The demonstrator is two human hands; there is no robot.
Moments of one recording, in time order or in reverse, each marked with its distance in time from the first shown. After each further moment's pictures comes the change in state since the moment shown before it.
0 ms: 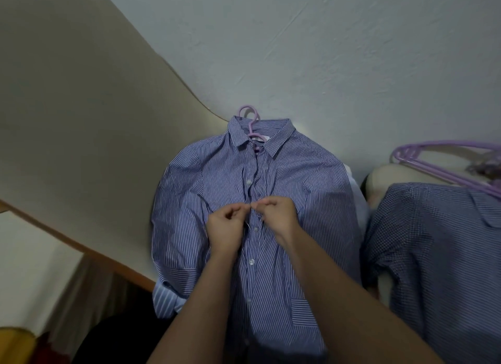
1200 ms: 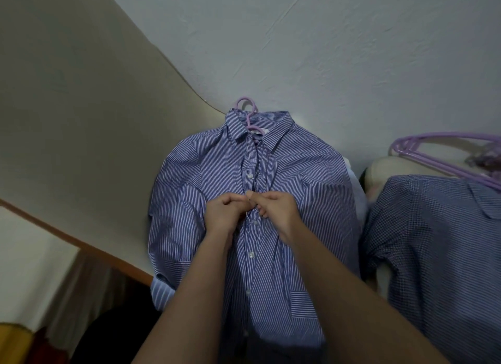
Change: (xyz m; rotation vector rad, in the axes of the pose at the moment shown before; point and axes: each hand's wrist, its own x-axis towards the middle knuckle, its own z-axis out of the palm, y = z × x) left_hand 0.007 0.021 -0.004 -0.139 -0.163 -0.285; right_hand -0.003 0.004 -0.008 0.007 -0.057 -0.021
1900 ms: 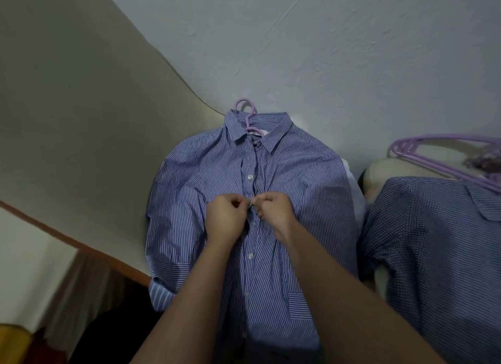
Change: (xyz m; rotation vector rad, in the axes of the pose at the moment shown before) left_hand 0.005 -0.003 0.002 0.649 0.124 0.327; right_hand 0.007 0.000 0.007 -0.064 0.023 0.024
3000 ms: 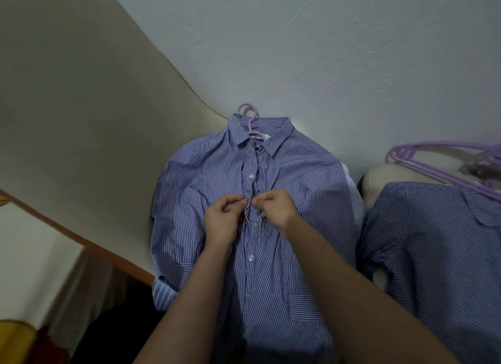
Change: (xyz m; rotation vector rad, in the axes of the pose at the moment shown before) left_hand -0.005 -0.013 0.003 -0.661 -0.006 -0.191; right_hand -0.003 -0.016 -0.009 -0.152 -0.100 -0.042
